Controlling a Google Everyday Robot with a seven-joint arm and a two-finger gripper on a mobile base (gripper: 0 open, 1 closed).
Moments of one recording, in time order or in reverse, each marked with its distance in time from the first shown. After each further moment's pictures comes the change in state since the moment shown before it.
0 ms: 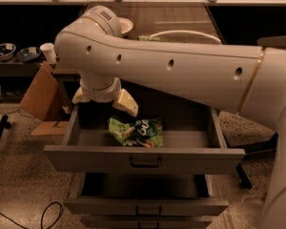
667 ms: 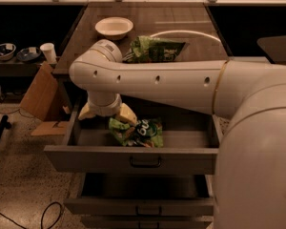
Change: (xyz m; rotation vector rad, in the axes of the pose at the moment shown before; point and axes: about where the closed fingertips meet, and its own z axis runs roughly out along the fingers) arm -0.003 -0.005 0.094 -0.014 -0.067 -0.115
